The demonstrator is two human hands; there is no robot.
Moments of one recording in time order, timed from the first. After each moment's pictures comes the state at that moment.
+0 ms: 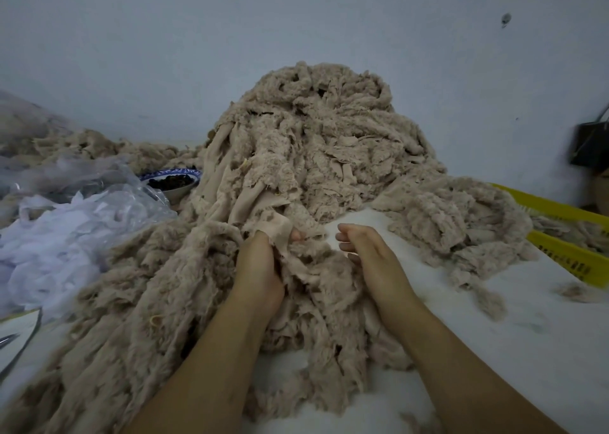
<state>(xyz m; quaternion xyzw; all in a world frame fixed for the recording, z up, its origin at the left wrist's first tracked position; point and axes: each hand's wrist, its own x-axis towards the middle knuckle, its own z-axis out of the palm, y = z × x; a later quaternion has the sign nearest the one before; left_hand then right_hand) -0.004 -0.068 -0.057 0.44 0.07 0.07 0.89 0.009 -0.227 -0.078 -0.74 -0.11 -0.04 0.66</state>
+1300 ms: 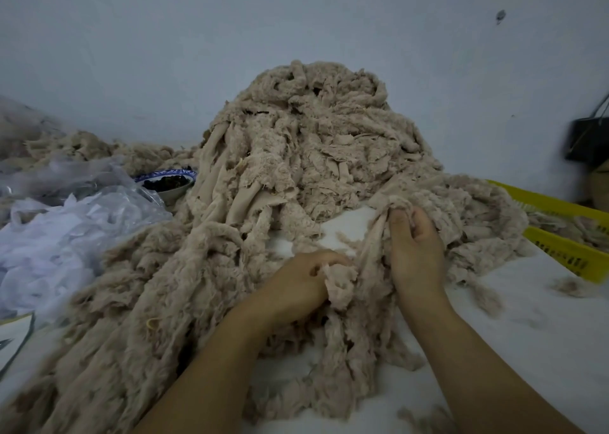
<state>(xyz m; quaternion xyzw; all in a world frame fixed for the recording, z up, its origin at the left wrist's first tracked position) -0.022 -0.083 -0.059 0.84 -0.20 -0.01 0.51 0.013 -0.247 -0.061 -0.70 -0.05 -0.28 0.66</state>
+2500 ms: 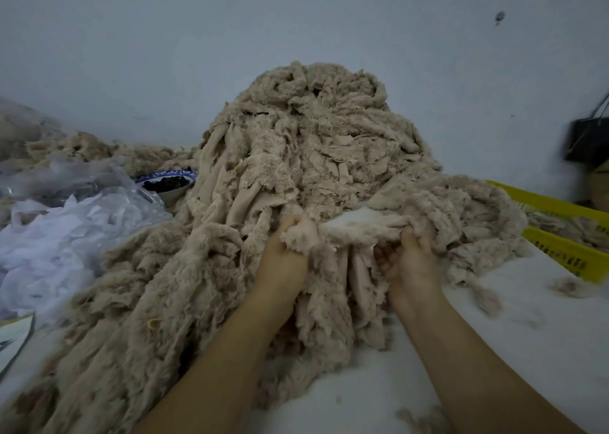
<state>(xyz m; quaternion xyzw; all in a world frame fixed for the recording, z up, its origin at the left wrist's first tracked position) -0.016 -0.091 -0.044 0.74 -0.03 0.15 0.65 0.038 -0.253 -0.080 -0.44 0.10 -0.09 0.89</state>
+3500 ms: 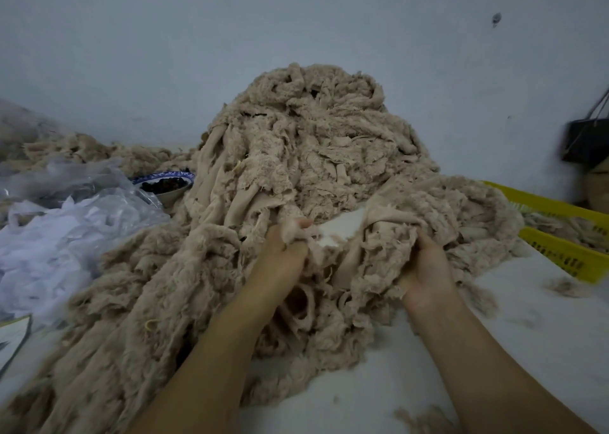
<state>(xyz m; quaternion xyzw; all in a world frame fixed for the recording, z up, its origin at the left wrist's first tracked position) -0.015 -0.084 -0.047 0.80 0.02 0.12 0.59 0.036 -0.269 -0.070 -0.33 0.07 0.06 0.94</state>
